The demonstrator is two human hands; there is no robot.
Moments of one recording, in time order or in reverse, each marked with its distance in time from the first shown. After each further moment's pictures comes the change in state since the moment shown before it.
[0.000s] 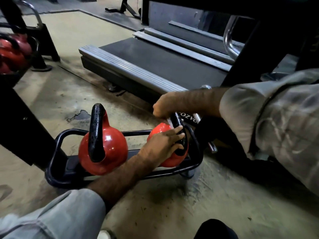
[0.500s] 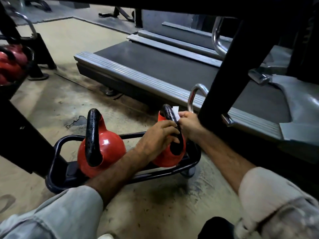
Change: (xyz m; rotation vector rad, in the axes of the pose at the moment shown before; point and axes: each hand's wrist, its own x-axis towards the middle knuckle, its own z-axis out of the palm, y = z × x) left_hand 0.013 0.011 -0.022 -0.092 0.081 0.122; right_hand -0.035 -0.082 0.093 2.482 0.865 0.871
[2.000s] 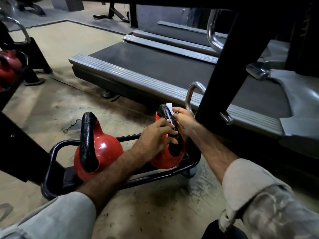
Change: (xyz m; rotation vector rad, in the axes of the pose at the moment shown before) left_hand 0.005 -0.023 0.013 -0.084 0.067 0.003; right_hand 0.016 -0.004 0.009 0.344 0.036 0.097
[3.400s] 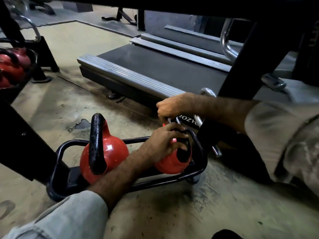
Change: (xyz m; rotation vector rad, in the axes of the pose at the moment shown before) left_hand 0.003 -0.014 -0.008 0.017 -0.116 0.051; right_hand 0.030 -0.080 0.085 -2.497 -1.185 -0.828
